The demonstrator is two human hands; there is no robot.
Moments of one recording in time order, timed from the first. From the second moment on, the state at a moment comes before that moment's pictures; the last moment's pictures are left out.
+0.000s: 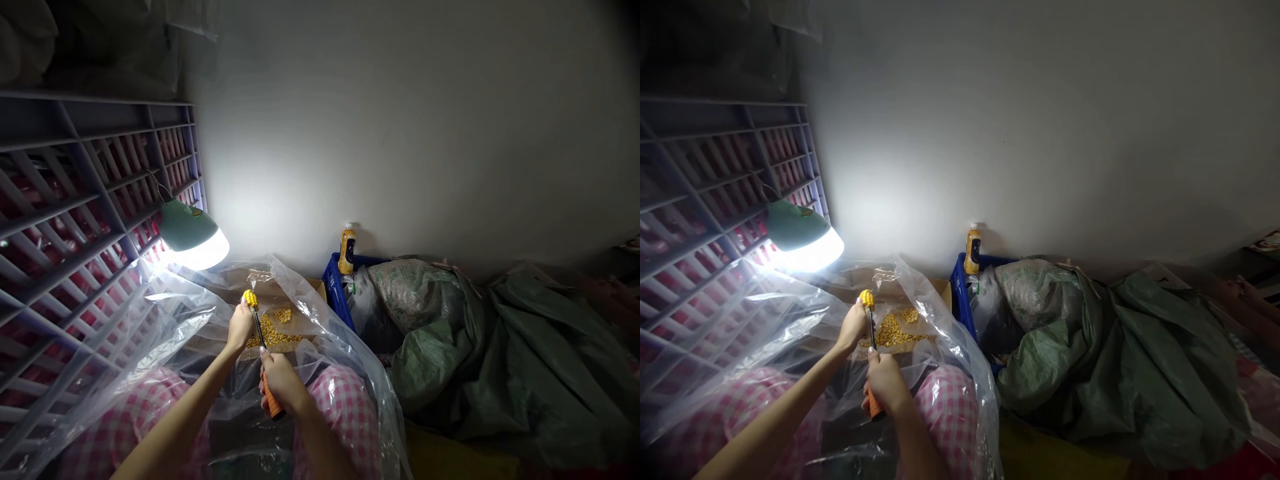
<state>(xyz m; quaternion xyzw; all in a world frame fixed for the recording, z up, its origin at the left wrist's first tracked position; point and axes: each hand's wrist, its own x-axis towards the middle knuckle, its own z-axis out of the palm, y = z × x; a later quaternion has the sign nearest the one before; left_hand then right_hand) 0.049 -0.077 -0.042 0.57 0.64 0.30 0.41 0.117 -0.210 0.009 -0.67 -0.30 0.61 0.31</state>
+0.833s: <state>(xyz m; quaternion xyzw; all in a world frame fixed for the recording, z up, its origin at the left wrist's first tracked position) 0.043 -0.082 -0.048 0.60 0.67 0.23 0.37 0.119 -0.207 -0.003 -0.67 -0.26 0.62 0.30</state>
